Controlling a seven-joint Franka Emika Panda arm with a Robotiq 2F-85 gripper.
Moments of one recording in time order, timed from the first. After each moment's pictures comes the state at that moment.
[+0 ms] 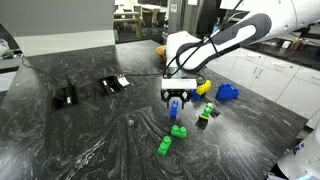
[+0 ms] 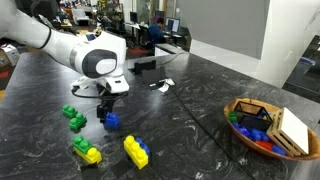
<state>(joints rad) 0.13 0.31 0.03 -1.90 0.13 2.09 1.13</state>
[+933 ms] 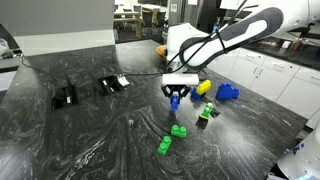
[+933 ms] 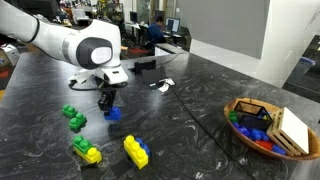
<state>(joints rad) 0.15 0.26 0.03 -1.90 0.05 2.10 1.16</state>
